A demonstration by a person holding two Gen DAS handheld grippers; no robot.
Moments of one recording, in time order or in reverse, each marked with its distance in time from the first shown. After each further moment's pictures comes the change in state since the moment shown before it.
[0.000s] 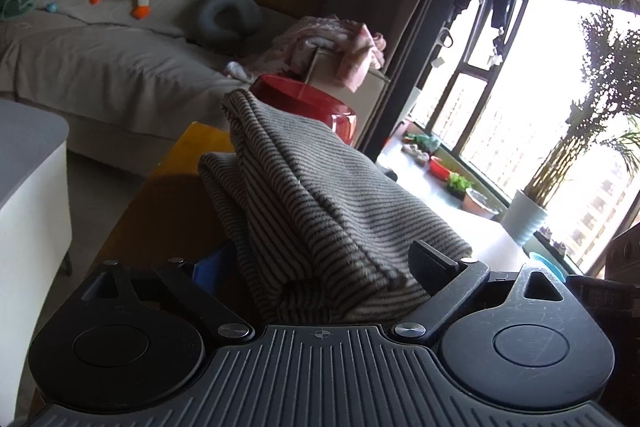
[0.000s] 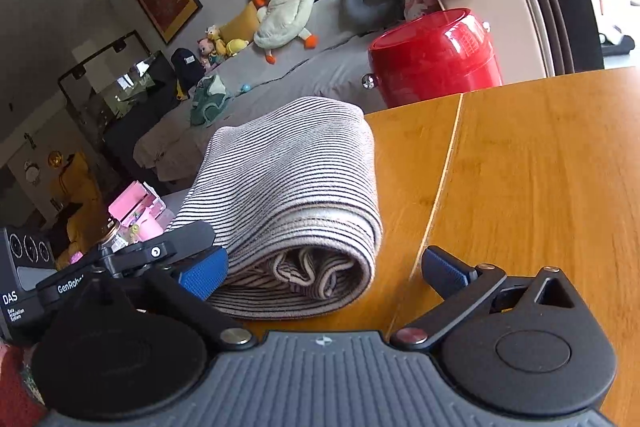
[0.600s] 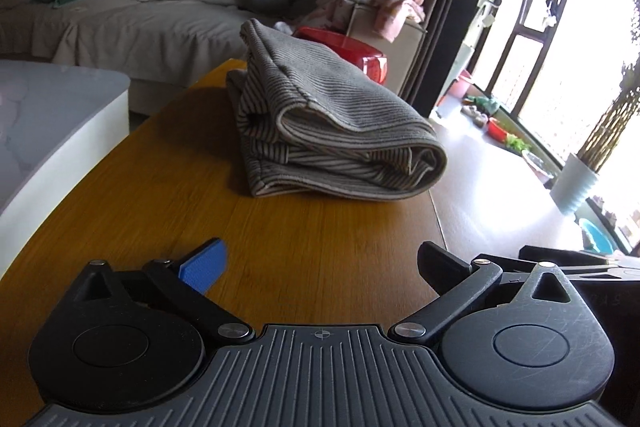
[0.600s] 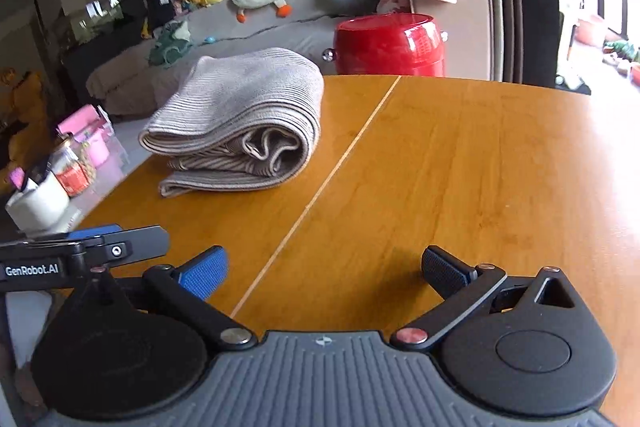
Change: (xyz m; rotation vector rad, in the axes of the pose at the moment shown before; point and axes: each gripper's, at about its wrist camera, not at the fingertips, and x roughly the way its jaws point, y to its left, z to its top) left arm -0.050 -0.080 -0.061 0.042 0.116 0.245; right arm -0.065 0.015 -0.041 -0.234 0.088 -0.268
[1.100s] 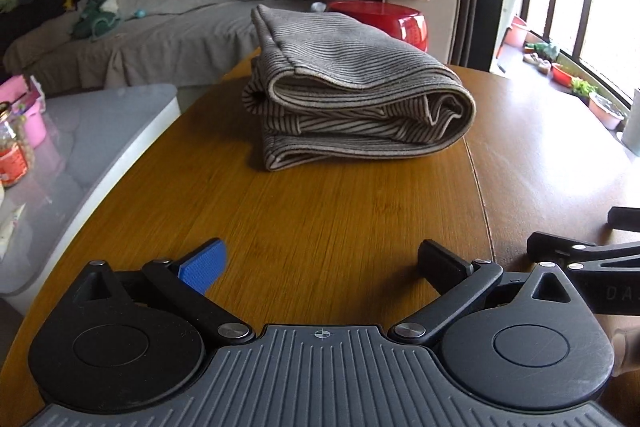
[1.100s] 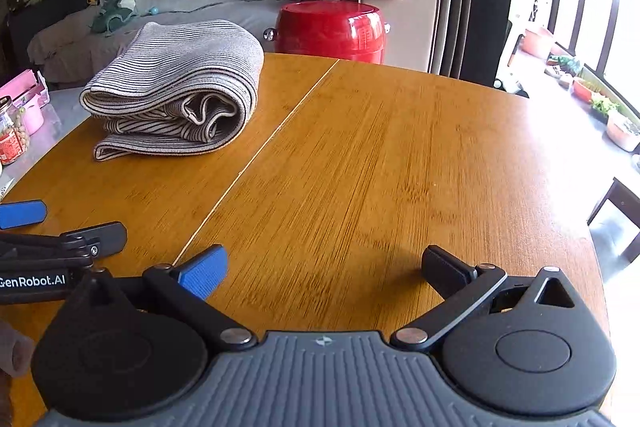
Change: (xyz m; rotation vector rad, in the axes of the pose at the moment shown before) left arm 0.005 -0.039 -0.009 0.117 0.064 0.247; right arm 0.001 -0.005 -0.008 -0.054 0.041 -0.200
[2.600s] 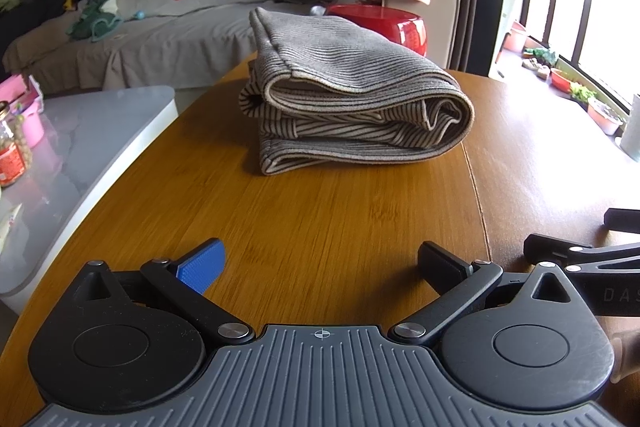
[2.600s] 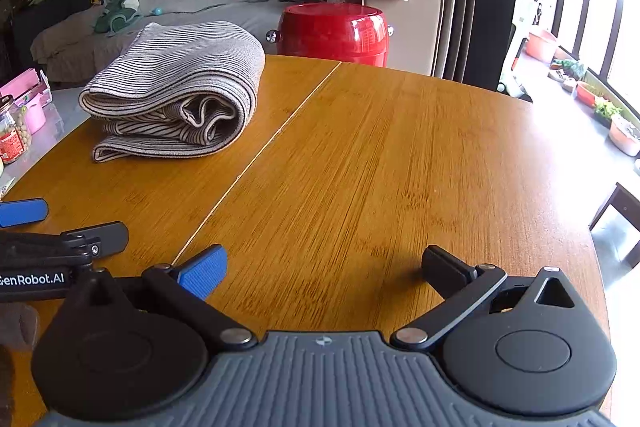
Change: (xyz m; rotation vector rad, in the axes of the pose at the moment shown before) left arm 0.002 -0.002 0.003 -0.009 -0.010 -0.011; right arm 0.001 -0.002 0.002 -0.009 -0.006 0.011
